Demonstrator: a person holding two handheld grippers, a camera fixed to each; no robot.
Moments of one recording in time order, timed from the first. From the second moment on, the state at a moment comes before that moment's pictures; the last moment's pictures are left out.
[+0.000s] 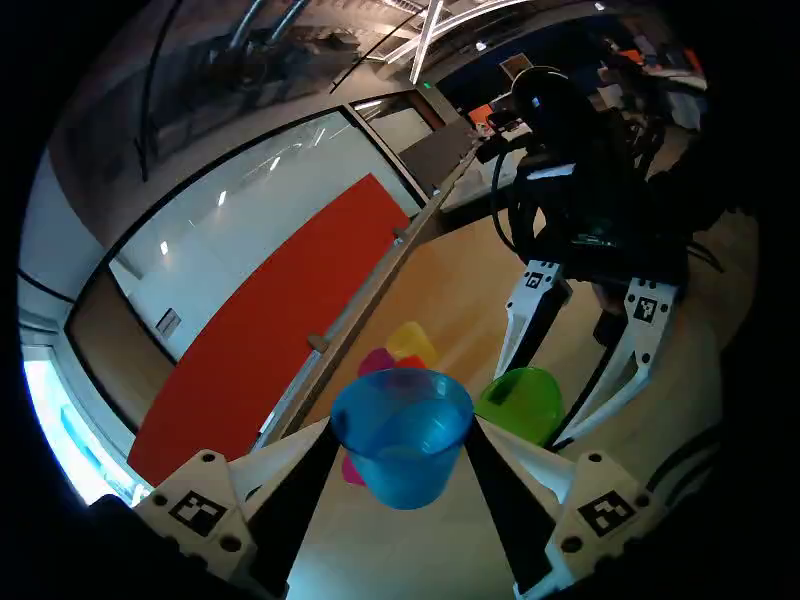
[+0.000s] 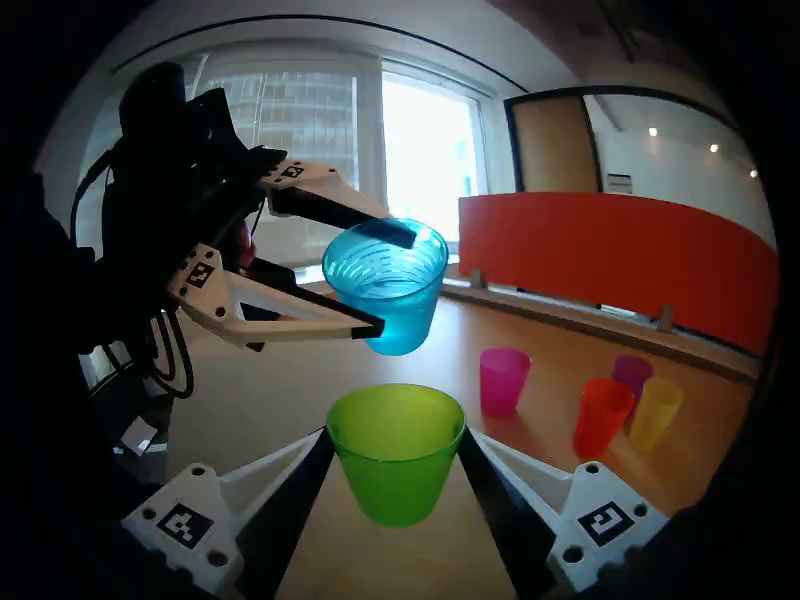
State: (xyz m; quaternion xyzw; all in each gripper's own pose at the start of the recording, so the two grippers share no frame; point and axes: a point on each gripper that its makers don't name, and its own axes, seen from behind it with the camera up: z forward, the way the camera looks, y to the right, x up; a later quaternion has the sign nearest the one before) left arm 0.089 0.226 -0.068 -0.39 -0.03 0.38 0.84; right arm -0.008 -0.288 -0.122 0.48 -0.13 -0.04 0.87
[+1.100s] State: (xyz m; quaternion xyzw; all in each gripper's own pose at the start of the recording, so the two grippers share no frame) left arm 0.101 0.232 -0.057 -0.35 0.04 0.46 0.81; right arm -0.003 -0.296 -0.123 0.49 -0.12 -0.03 0.86
